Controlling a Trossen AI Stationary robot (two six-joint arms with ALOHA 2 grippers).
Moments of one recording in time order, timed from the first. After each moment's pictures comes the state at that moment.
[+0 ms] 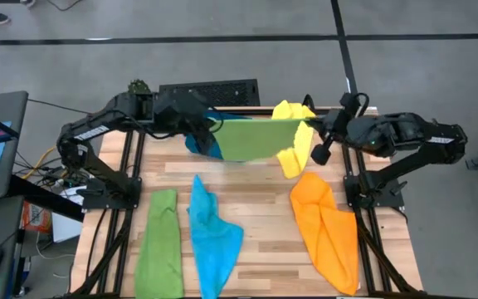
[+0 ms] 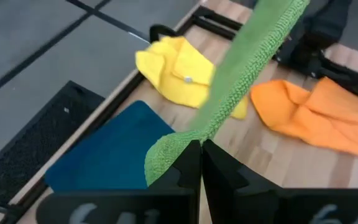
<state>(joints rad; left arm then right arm) 0.10 1.53 2.01 -1.26 -0.31 -0.36 0.20 1.10 1.53 -1.01 0.74 0.11</state>
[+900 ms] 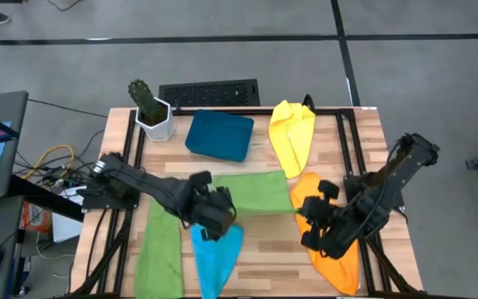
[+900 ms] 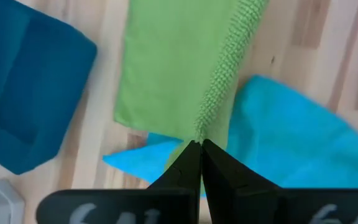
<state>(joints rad) -0.42 1.91 2.01 -1.50 -0.35 -0.59 0.77 1.49 1.42 -1.22 0.61 1.00</state>
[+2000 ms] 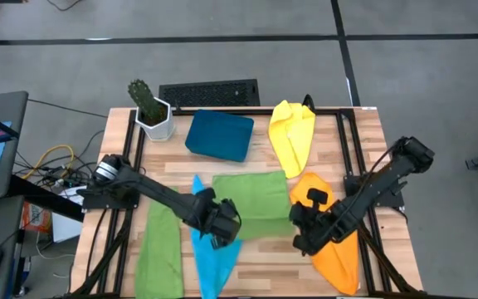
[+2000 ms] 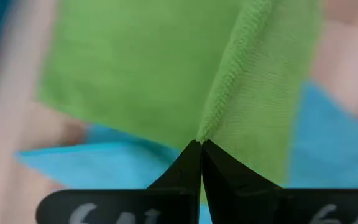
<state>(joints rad) -0.39 1.90 1.60 -1.14 -0.28 -0.71 0.65 1.52 1.15 -1.01 0.42 0.89</state>
